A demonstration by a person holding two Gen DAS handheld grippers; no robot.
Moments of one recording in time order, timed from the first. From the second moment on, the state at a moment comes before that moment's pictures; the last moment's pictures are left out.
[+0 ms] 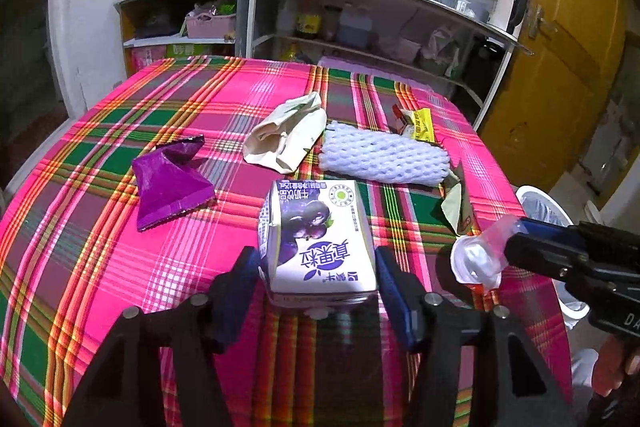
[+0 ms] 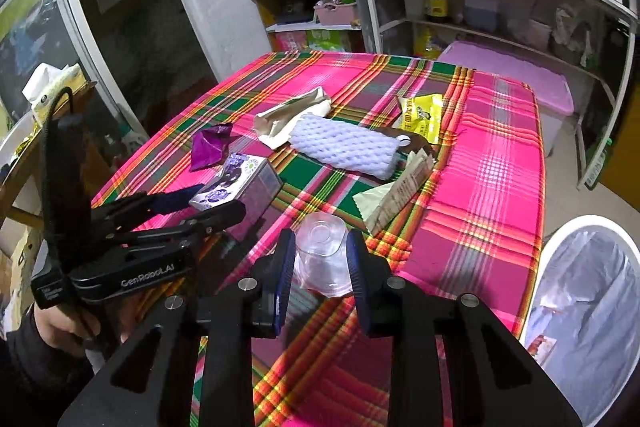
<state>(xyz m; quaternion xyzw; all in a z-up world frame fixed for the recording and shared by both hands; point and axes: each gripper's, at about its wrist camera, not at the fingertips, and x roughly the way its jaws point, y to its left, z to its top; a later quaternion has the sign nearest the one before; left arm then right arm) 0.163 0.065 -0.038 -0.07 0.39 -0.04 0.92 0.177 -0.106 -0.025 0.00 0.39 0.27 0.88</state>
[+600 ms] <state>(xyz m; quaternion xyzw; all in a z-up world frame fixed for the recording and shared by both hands) 0.113 0.031 0.007 -0.07 0.33 -0.11 0.94 0.137 -0.162 -0.003 0.04 0.36 0.23 0.91</state>
